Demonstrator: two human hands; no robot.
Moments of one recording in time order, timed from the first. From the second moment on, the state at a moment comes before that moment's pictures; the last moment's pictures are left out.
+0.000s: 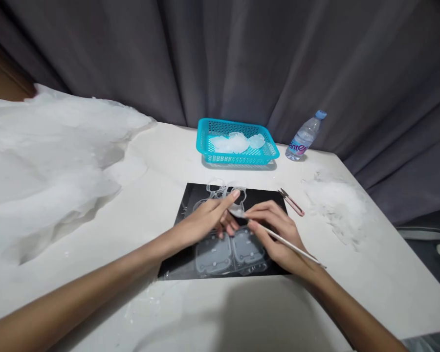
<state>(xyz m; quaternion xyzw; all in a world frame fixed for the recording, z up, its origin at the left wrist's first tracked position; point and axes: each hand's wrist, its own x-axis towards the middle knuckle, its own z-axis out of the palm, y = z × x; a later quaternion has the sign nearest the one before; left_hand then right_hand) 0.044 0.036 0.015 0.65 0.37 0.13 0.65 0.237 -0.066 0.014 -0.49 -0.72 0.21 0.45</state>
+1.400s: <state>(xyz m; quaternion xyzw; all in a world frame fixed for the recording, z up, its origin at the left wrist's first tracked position) 0.048 0.027 0.012 0.50 0.37 0.15 0.77 0.251 -0.051 -0.014 -0.61 -0.70 0.17 0.33</state>
